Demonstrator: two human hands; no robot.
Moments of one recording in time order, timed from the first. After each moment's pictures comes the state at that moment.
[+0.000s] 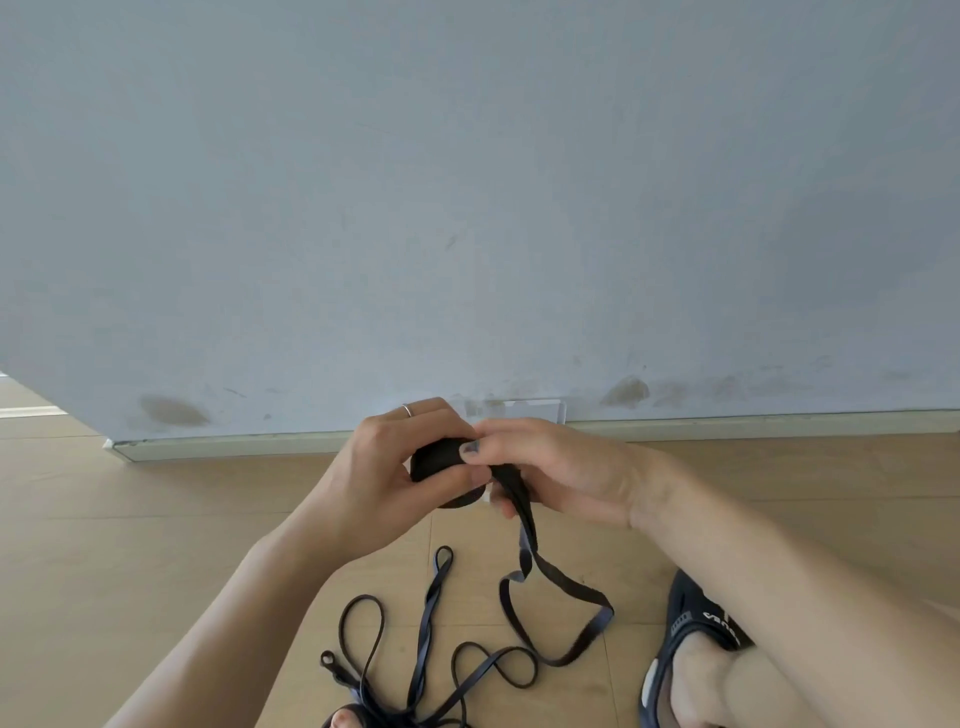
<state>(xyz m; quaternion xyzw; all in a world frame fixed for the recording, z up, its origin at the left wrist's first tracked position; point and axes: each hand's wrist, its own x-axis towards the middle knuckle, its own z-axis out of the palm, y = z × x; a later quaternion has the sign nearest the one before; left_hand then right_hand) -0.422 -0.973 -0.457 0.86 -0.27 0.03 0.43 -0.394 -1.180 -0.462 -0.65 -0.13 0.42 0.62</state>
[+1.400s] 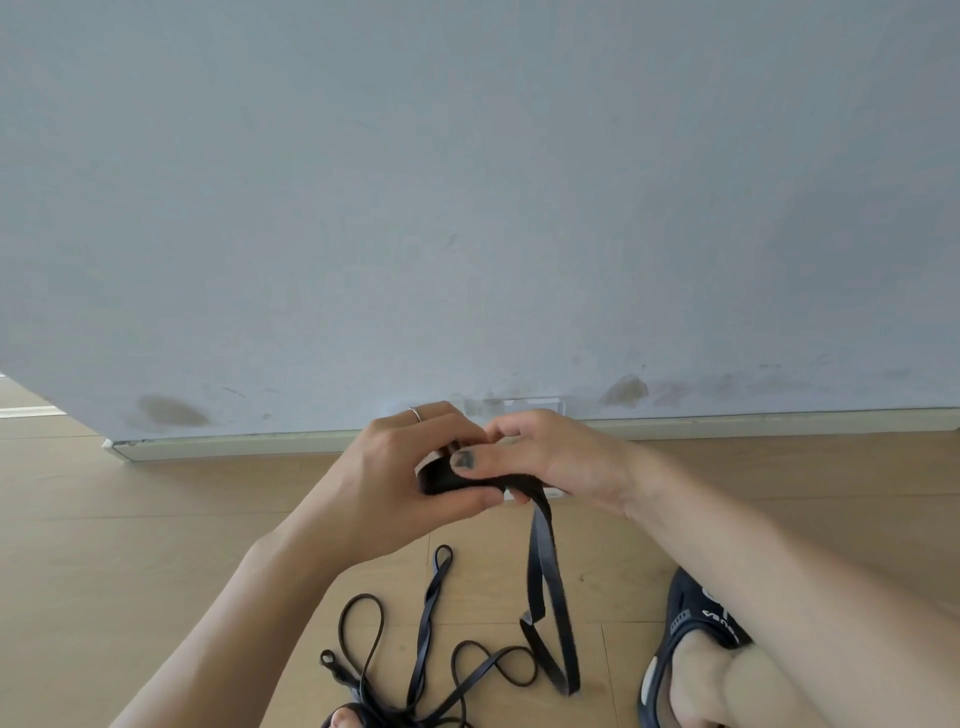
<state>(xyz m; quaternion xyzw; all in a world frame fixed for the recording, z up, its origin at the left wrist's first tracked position) -0.424 -0.976 -0.457 0.87 -0.29 0.05 0.38 -0.390 -1.182 -0.465 -0.75 -0.10 0.36 0.55</state>
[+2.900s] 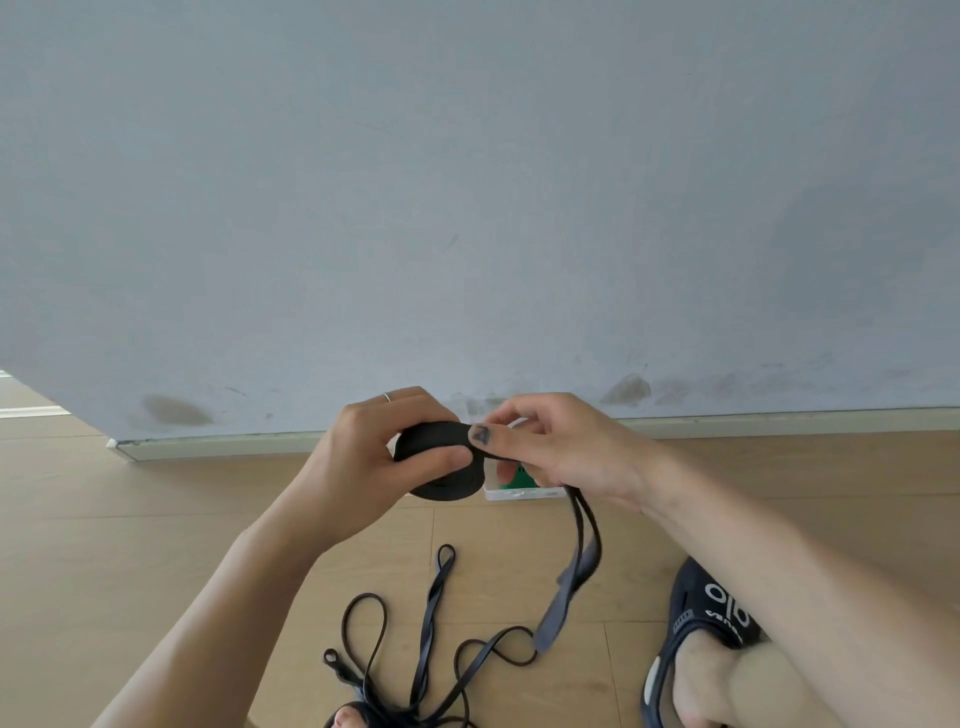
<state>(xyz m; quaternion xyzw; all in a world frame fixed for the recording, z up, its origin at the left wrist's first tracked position) -0.413 -0.960 -0.456 0.86 -0.22 0.02 0.45 -0.392 -1.190 -0.454 -0.76 -0.11 0.28 0.57</state>
